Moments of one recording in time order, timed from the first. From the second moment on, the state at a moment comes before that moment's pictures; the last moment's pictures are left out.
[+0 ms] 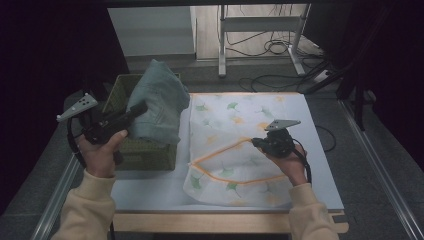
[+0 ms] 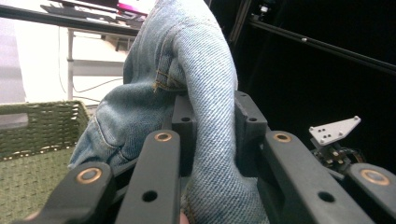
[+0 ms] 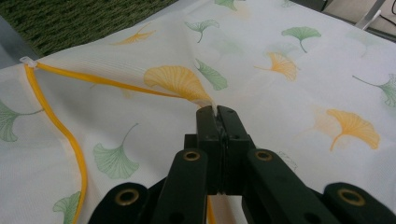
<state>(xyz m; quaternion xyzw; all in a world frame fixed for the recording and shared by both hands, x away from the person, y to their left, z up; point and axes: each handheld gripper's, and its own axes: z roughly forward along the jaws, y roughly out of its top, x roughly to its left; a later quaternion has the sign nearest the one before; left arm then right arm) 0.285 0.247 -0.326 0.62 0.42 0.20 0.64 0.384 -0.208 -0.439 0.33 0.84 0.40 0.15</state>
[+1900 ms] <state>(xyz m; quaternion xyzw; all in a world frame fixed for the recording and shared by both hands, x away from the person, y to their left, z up) 0.266 0.186 -0.342 0.66 0.36 0.14 0.64 0.384 -0.208 -0.441 0.33 0.84 0.40 0.16</state>
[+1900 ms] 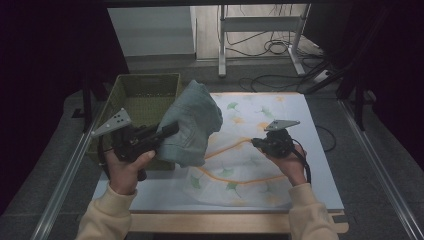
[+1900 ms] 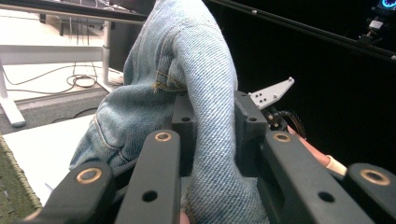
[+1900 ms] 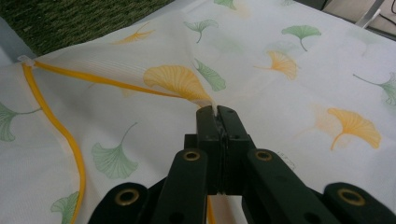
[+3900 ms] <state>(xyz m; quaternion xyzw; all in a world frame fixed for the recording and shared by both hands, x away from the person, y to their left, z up) 0.244 0.134 -0.372 0.71 0.31 0.07 0.63 0.386 -0.204 -0.446 0.33 0.84 0.40 0.15</state>
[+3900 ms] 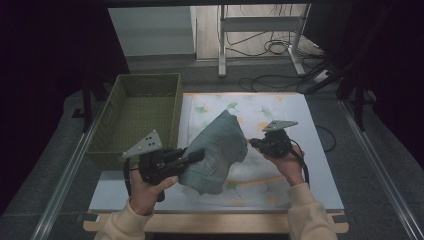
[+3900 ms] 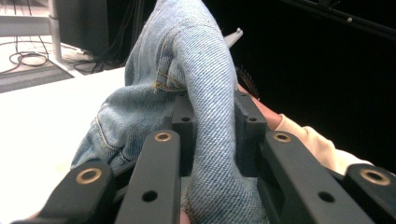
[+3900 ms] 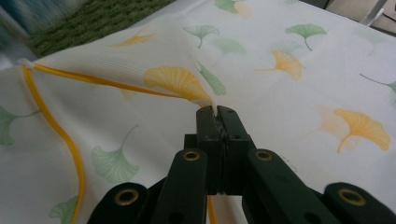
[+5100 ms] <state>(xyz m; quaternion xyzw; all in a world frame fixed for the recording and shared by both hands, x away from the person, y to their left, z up) 0.254 0.093 -0.412 0.76 0.31 0.05 0.56 0.386 -0.201 -0.447 0.32 0.85 0.40 0.15</state>
